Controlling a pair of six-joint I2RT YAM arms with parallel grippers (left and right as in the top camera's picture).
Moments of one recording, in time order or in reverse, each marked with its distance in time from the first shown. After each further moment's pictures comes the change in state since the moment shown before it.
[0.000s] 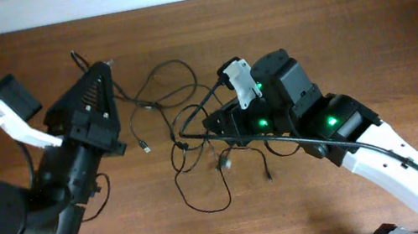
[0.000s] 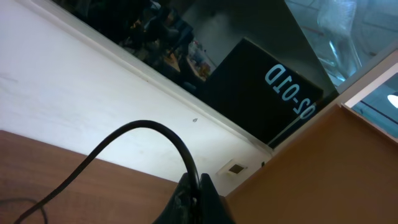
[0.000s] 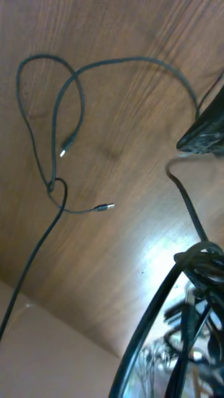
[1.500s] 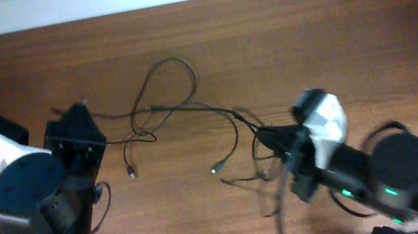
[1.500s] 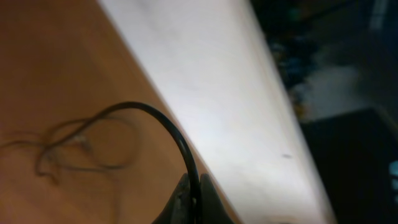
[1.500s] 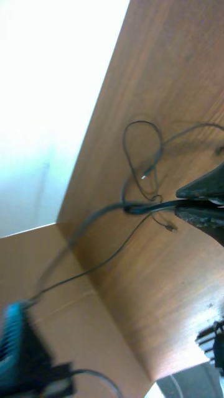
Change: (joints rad) left arm -0.005 0.010 0.004 -0.428 -0.375 -0.465; right arm 0.286 -0.541 -0.011 -0.092 0.484 -0.116
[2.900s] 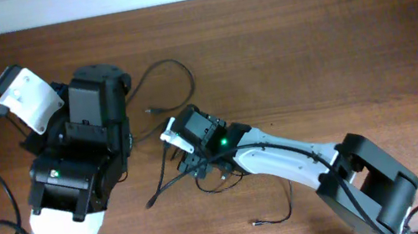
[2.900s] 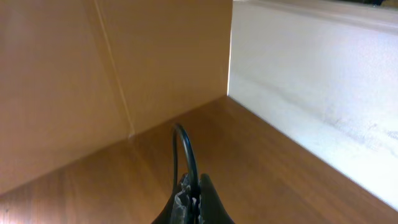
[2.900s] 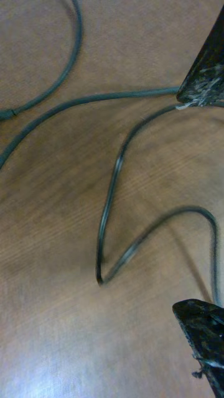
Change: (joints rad) left arm 0.012 0.332 0.000 -0.011 -0.855 0.521; right arm -0.055 1.102 0.000 0.351 -0.041 -0.451
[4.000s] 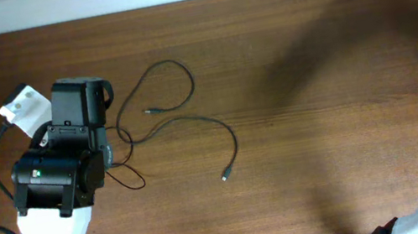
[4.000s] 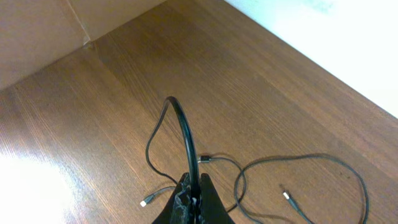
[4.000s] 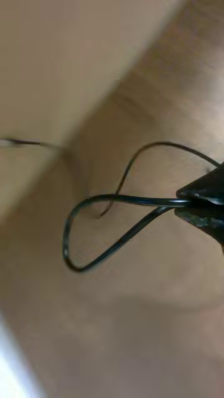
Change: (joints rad) left arm 0.129 0.000 0.000 -0.236 0.494 -0.115; right arm -1.562 0.005 0.307 -0.047 0.023 0.268
